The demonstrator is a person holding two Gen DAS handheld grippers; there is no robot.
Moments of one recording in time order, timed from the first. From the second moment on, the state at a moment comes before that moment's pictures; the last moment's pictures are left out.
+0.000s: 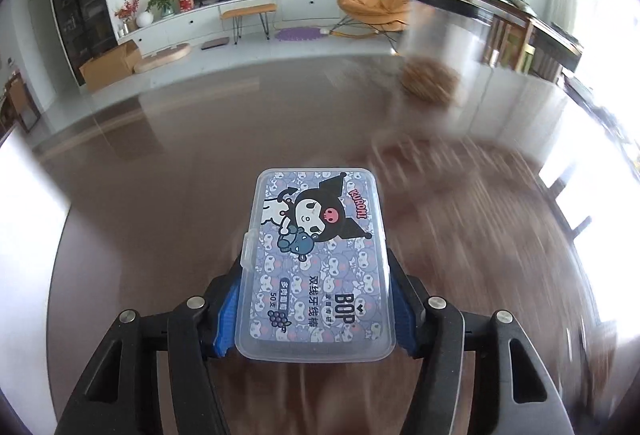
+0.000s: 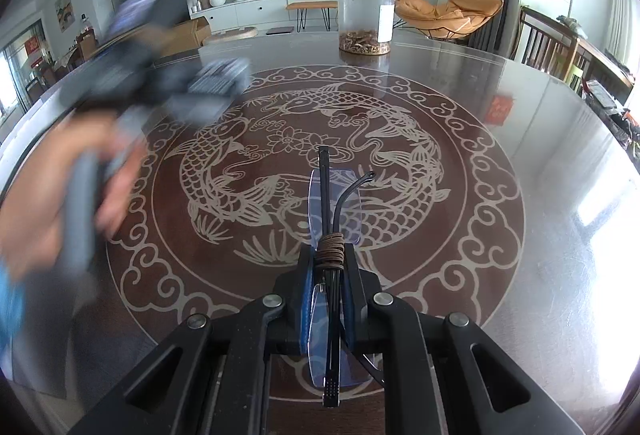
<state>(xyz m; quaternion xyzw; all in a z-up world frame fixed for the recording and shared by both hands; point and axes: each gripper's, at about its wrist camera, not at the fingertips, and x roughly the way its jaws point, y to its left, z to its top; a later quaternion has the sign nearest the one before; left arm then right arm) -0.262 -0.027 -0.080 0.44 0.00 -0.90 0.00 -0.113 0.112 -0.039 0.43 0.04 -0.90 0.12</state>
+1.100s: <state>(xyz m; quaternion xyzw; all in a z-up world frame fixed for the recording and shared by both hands) -0.030 -0.026 -0.073 0.43 0.00 -0.90 -0.04 -0.056 0.110 -0.021 0.47 0.02 -0.87 0.14</state>
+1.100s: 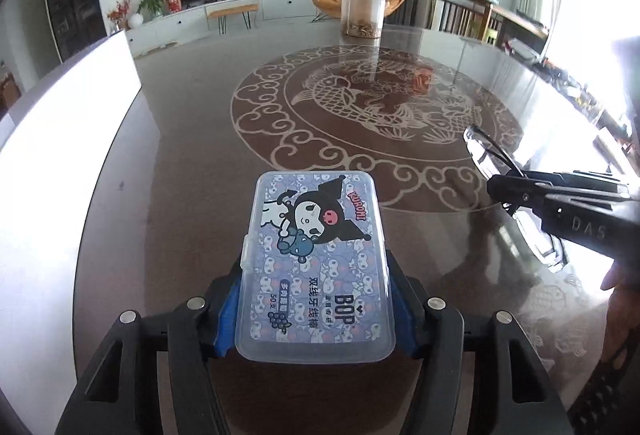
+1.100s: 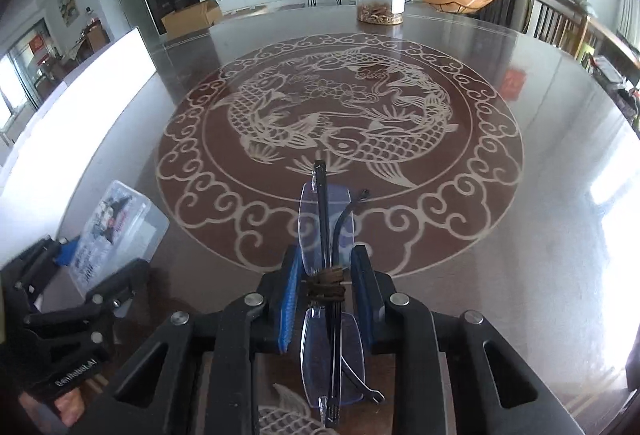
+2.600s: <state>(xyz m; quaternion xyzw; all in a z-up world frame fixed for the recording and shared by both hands) 0.116 -0.275 0.064 0.41 0.07 -0.86 0.31 0.037 -0.179 0.139 0.44 0.16 -0.79 0.40</state>
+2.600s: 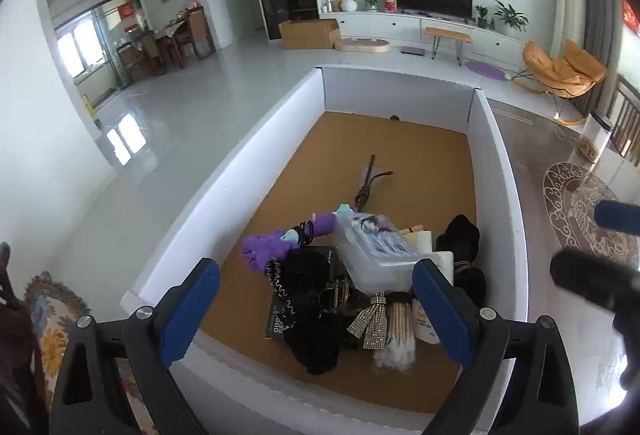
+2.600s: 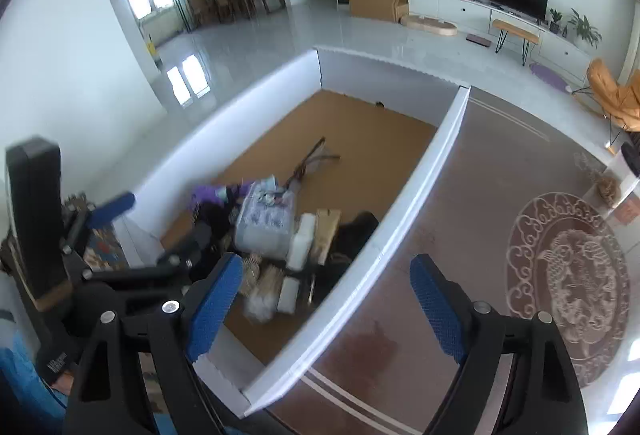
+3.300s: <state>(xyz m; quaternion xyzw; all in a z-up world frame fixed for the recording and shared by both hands) 0.124 -0.293 0.075 0.40 0.10 -0.85 0.33 0.041 -0.211 0.131 0.44 0.21 -0.78 0.39</state>
